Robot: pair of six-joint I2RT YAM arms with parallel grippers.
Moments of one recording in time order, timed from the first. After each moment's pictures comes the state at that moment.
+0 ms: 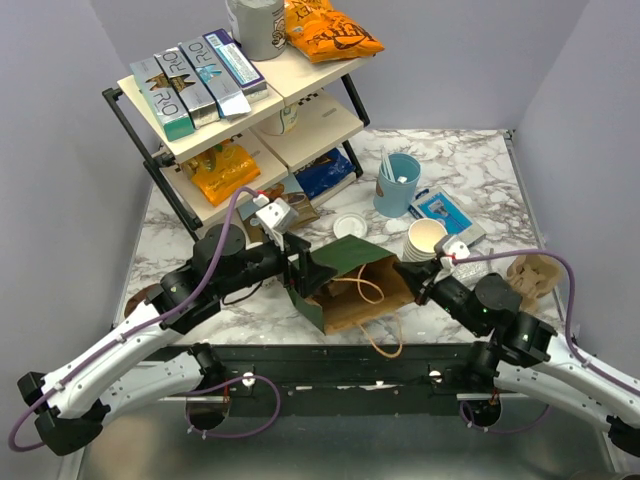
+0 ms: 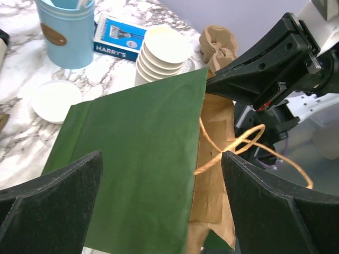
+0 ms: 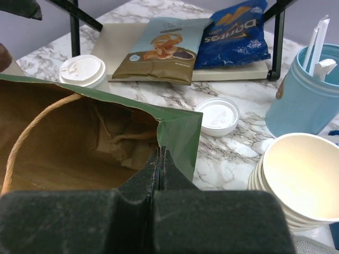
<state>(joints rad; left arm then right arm) -0.88 0.79 0.93 -0.33 0.17 -0.33 1.01 0.48 0.53 -0.12 0.28 0.04</state>
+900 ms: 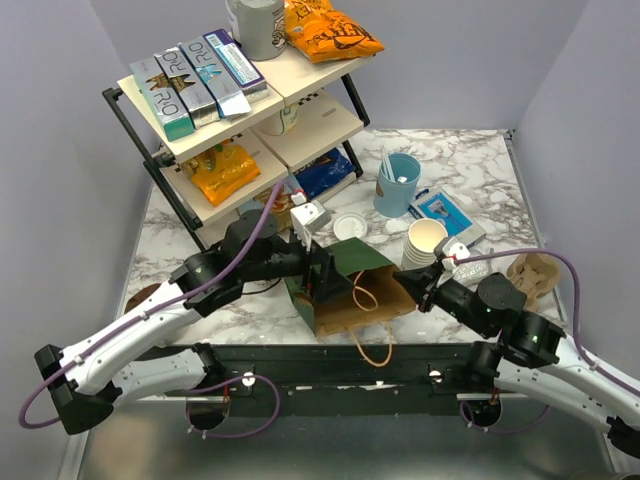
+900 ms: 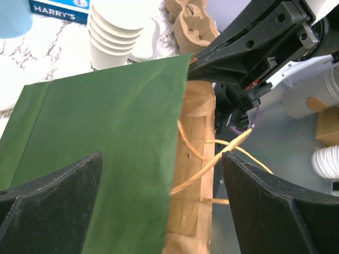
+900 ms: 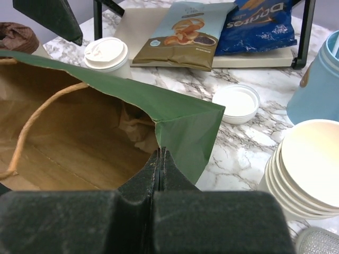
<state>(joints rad) -0.90 0.94 1.01 -0.39 0.34 -0.34 1.01 0.42 0.55 -0.26 0.19 0.09</state>
